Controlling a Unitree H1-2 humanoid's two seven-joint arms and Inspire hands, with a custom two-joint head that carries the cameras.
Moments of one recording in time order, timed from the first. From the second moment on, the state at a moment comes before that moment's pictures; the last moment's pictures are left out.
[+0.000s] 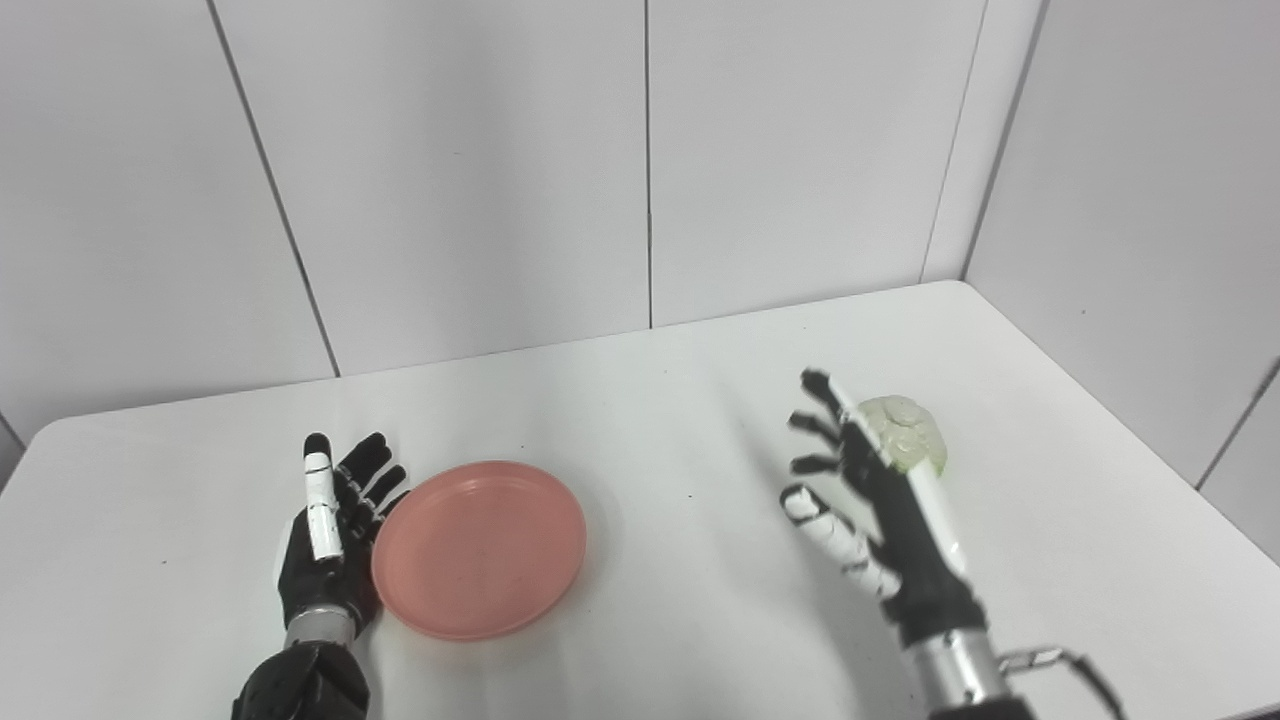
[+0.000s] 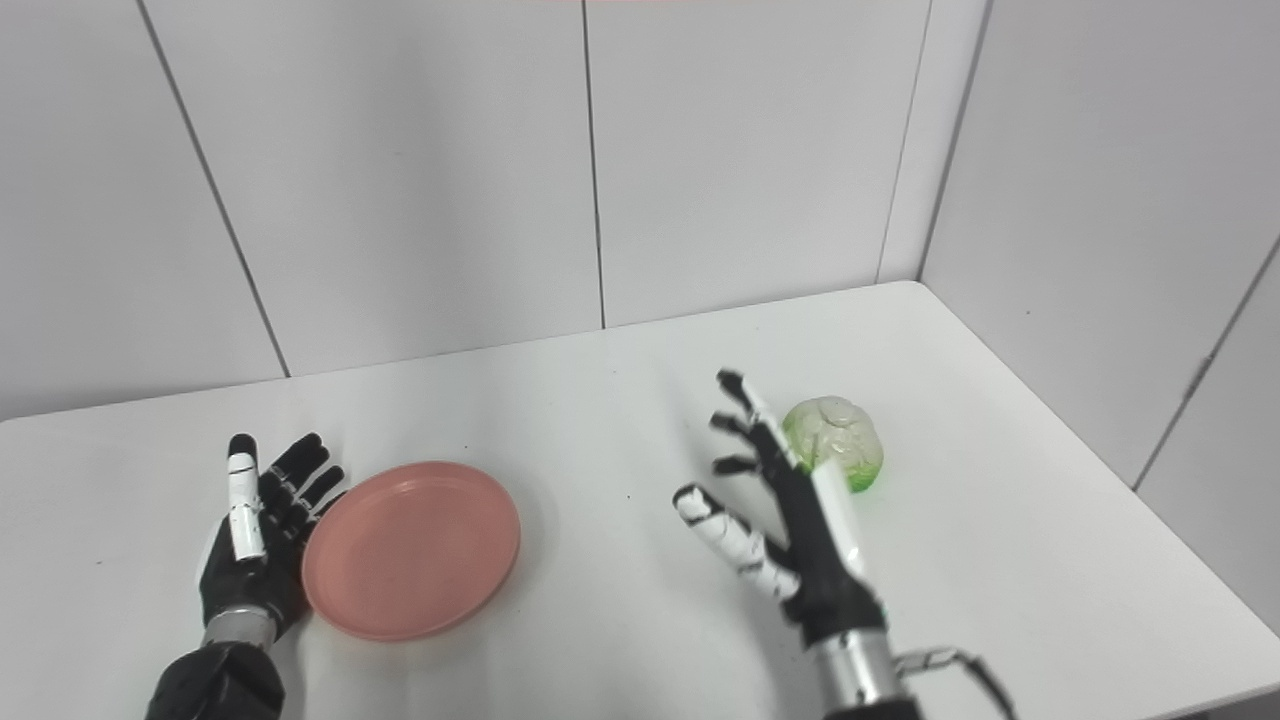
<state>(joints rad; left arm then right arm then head) -0.40 -0.07 0.17 0.22 -0.26 0.27 0.06 -0.05 -0.15 -0.01 -0.50 -0.42 0.16 -0.03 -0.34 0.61</state>
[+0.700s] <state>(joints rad) -0.40 -0.07 0.17 0.22 -0.26 0.27 0.05 -0.36 -0.52 -0.01 -0.25 -0.88 0.23 0.19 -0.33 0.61</state>
